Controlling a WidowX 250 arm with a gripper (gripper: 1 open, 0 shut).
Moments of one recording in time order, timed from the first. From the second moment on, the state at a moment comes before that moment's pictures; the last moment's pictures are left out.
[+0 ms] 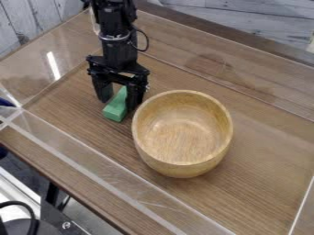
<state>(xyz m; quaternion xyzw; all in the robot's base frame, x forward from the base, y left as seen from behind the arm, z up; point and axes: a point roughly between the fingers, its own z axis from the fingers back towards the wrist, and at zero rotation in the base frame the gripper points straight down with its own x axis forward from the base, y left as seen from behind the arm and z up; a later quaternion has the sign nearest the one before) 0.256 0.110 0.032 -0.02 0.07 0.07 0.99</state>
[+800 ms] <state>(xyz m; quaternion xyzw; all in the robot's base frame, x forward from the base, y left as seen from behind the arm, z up) 0.259 0.109 0.038 -0.03 0.07 0.07 0.99</state>
